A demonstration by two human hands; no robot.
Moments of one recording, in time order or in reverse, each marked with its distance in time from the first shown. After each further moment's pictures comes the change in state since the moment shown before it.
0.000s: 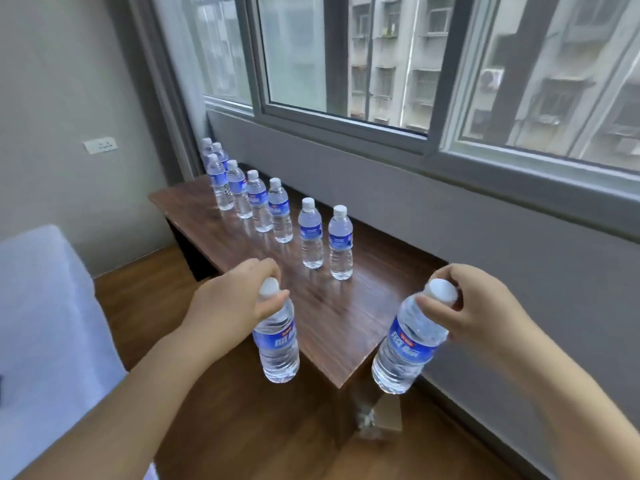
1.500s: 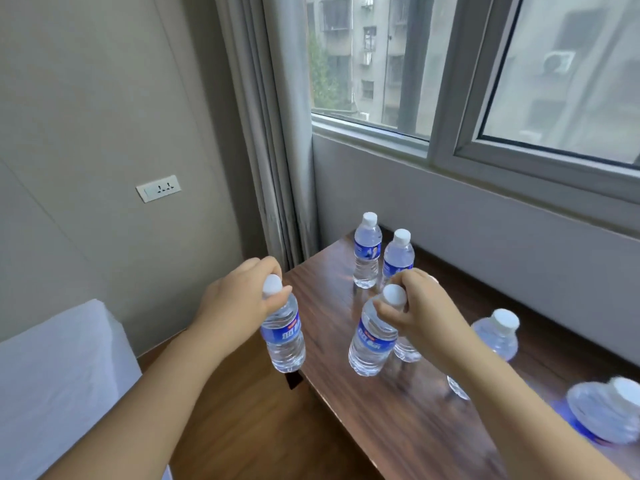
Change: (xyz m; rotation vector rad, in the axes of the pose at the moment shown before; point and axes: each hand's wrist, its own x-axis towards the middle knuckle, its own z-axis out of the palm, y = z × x) left_hand 0.509 -0.690 -0.050 -0.044 0.036 -0.182; right_hand 0.648 -0.381 0.519 0.088 -0.068 -0.131
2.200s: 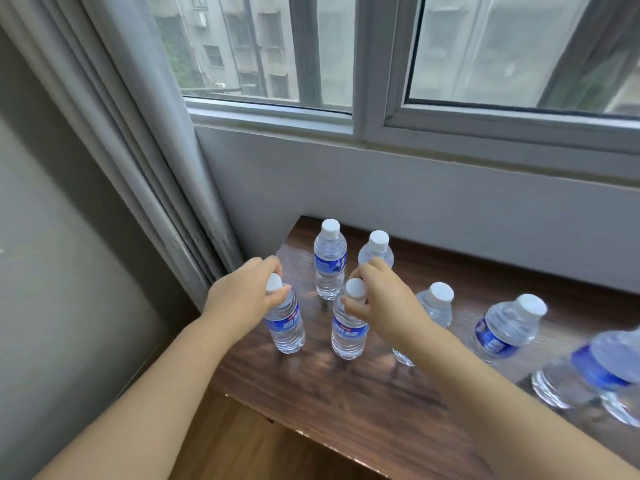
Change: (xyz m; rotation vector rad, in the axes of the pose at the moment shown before) left_hand 0.202 -0.043 0.085 0.043 -0.310 0.401; right_hand 0.113 -0.005 0.076 -0.158 0.014 0.430
